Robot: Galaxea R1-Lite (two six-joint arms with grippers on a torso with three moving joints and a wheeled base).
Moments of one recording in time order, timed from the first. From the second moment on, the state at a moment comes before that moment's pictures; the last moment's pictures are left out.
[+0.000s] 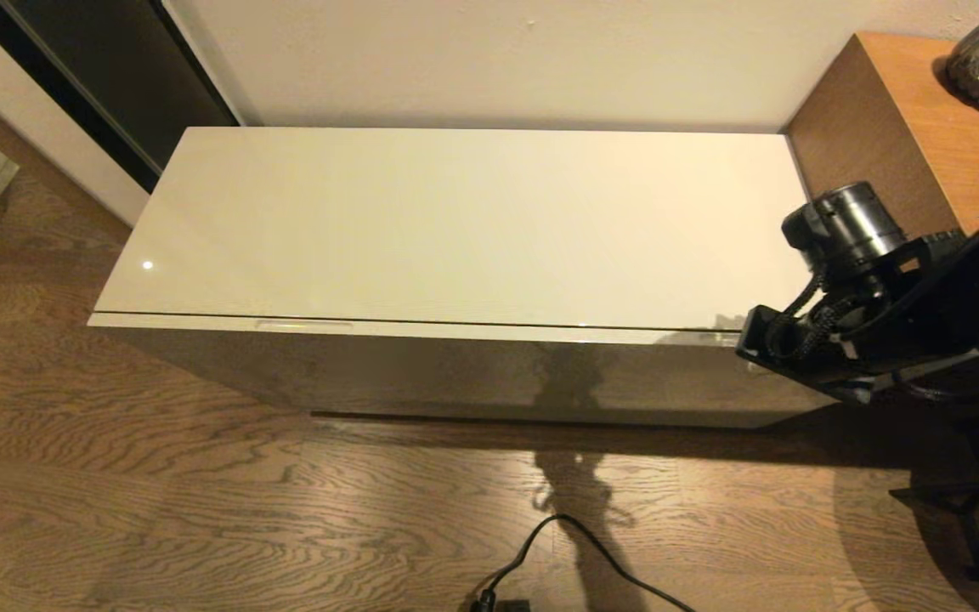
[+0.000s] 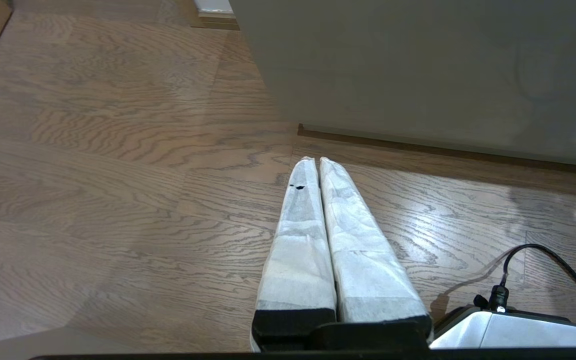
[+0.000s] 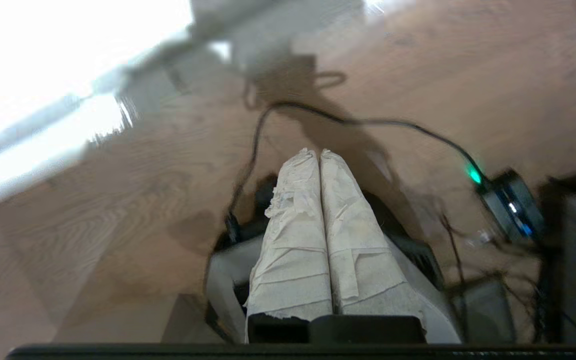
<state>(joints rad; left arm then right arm) 0.21 0.00 0.00 0.00 0.01 0.02 0.35 1.70 -1.26 0.42 -0.29 0.73</state>
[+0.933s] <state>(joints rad) 0.20 0.00 0.00 0.00 0.02 -0.02 -0.02 0.38 -1.10 1.45 -0.31 0.34</state>
